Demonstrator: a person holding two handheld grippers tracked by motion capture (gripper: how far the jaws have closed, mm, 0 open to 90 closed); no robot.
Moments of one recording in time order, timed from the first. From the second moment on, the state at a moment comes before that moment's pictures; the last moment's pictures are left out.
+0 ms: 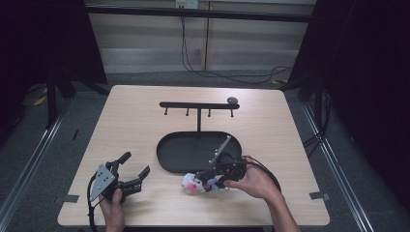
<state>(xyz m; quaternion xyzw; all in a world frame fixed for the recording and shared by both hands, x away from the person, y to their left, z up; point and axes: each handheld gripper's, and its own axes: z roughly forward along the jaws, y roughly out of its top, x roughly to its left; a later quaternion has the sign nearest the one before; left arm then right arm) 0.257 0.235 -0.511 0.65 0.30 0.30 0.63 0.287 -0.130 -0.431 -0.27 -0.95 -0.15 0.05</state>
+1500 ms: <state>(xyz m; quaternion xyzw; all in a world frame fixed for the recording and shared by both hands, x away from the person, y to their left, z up) 0.257 0.235 -0.511 0.65 0.30 0.30 0.63 0.335 -0.075 -0.328 -0.19 -0.98 -0.11 0.03</state>
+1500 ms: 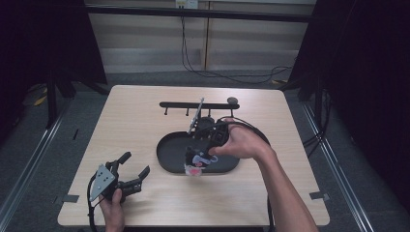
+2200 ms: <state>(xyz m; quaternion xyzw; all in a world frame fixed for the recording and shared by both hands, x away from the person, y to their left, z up) 0.257 0.235 -0.511 0.65 0.30 0.29 0.63 0.367 -0.064 -0.312 -0.18 -0.98 -0.10 0.04</state>
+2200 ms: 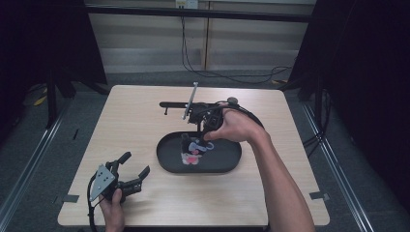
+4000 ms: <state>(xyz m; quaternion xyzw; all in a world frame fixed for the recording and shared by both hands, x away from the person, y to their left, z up) 0.257 0.235 -0.511 0.64 0.30 0.29 0.64 0.451 -0.055 -0.295 -0.18 -0.98 -0.05 0.01</state>
